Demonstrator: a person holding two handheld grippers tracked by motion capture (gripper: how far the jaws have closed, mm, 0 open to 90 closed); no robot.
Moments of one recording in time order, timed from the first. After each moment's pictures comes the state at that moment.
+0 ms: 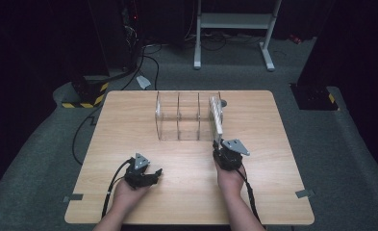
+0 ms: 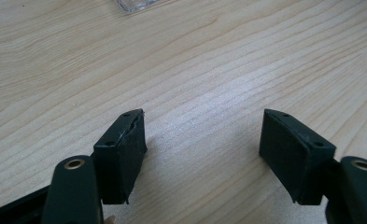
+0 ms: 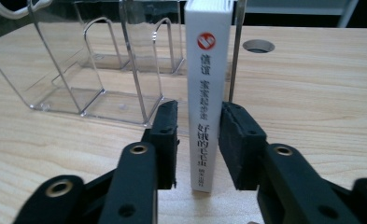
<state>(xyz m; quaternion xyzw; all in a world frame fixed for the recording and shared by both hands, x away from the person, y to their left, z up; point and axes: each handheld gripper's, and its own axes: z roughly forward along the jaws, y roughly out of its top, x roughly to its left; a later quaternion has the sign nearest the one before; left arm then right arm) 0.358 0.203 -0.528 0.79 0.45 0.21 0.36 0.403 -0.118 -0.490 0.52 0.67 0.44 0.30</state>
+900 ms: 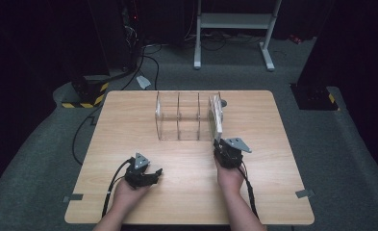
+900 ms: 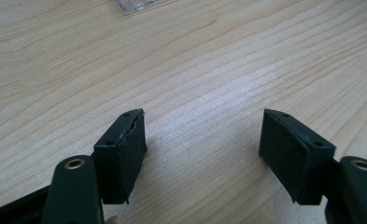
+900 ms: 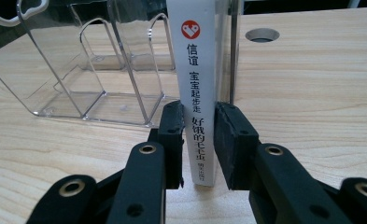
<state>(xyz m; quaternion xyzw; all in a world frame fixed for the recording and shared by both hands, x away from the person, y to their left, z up) 0.359 0.202 -0.527 0.79 0.45 0.21 0.36 0.412 -0.119 -0.492 0.54 0.65 0.45 0.27</state>
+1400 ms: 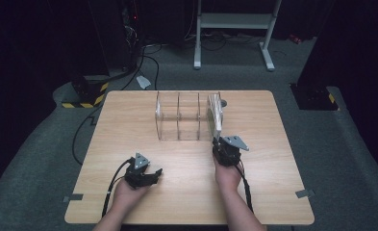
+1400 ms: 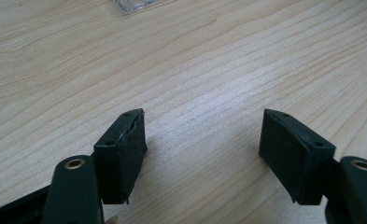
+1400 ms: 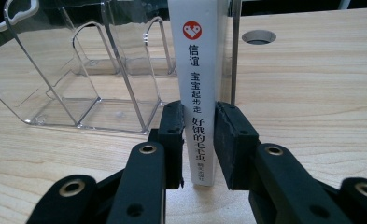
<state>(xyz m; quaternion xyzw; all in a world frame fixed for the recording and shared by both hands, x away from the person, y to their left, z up) 0.359 0.203 -0.527 0.79 0.45 0.21 0.36 0.418 -0.113 -0.491 0.55 0.65 0.45 0.27</state>
